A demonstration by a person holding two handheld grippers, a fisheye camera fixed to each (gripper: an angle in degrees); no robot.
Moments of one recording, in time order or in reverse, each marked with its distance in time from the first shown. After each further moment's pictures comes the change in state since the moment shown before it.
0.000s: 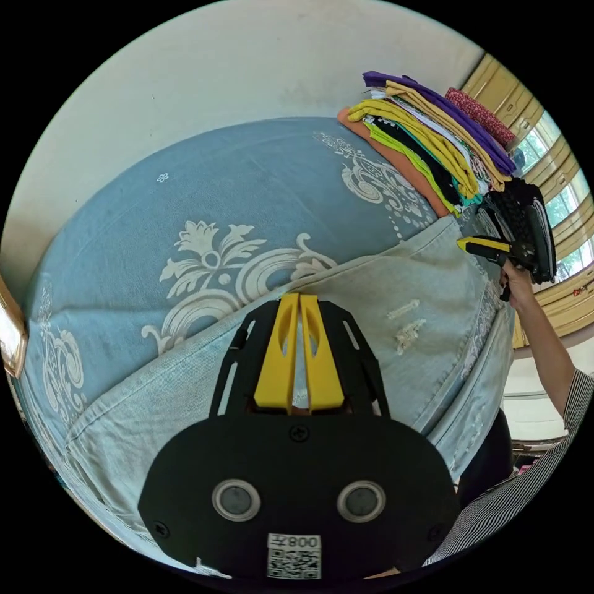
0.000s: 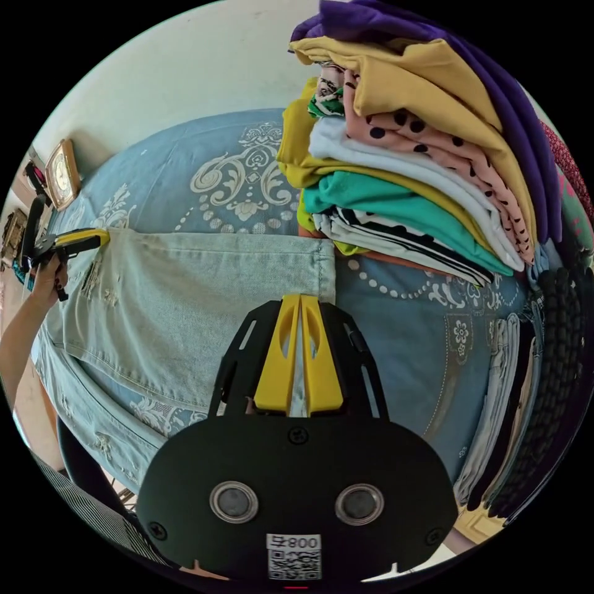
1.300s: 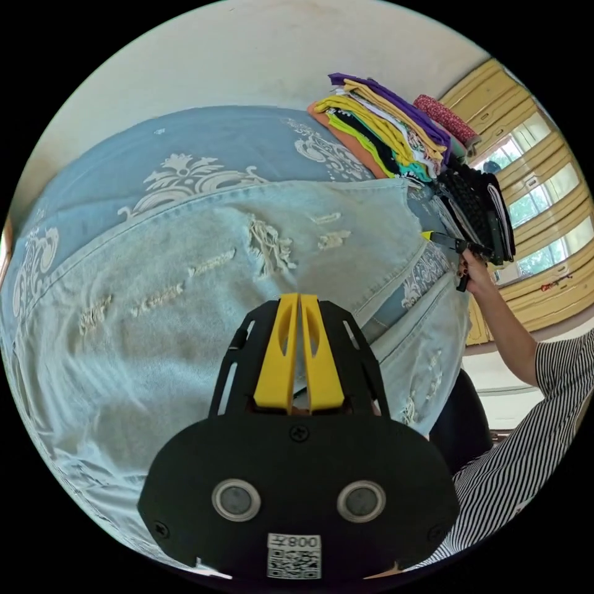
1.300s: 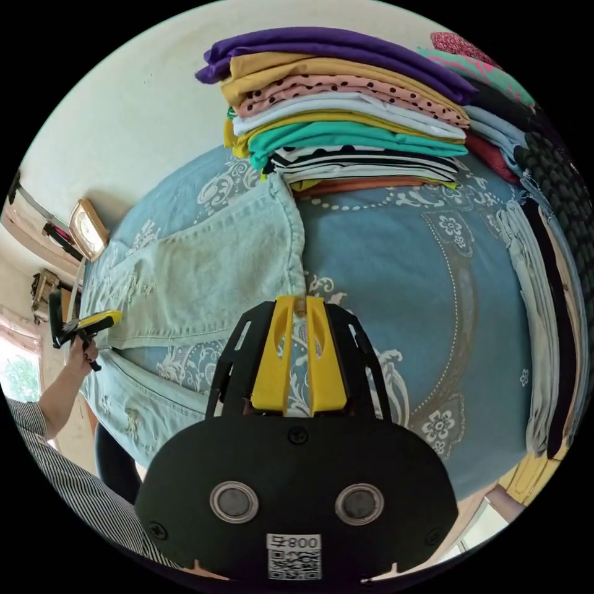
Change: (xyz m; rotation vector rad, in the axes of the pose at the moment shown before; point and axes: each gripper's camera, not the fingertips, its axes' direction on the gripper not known) left arm 0.062 0.128 -0.051 0.017 0.170 -0.081; right arm 0.130 0.145 0.149 0.104 -0.236 0.214
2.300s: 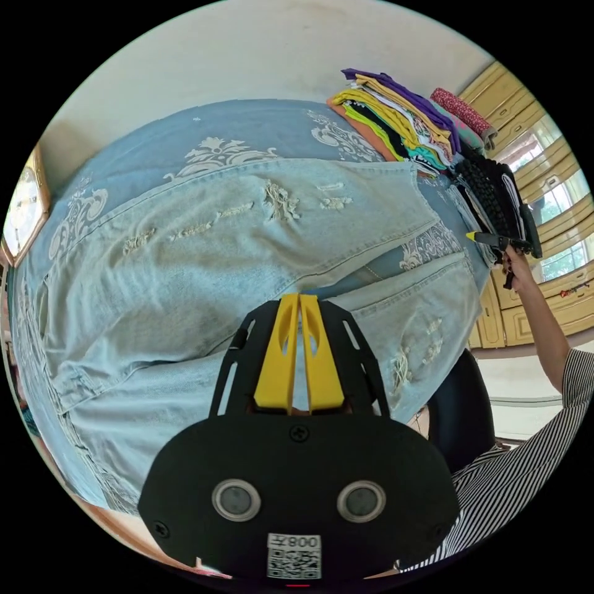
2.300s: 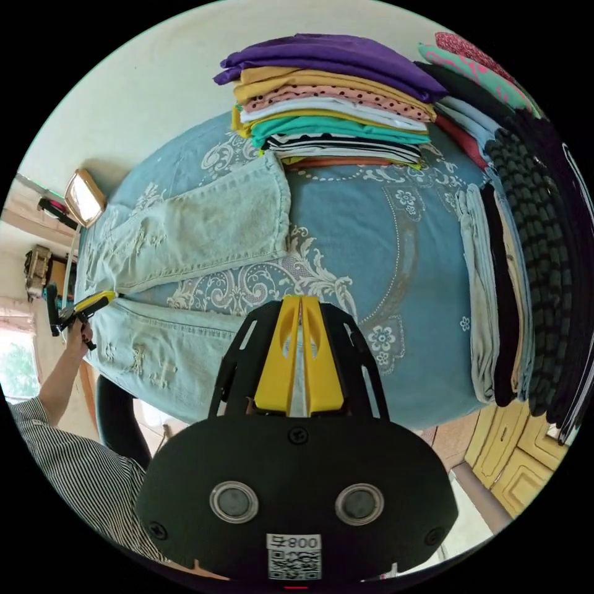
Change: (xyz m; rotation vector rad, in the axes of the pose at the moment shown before) left arm 0.037 0.123 -0.052 -0.043 -0.138 -0.062; right arm -0.012 0.016 -0.028 -0.190 0.074 -0.056
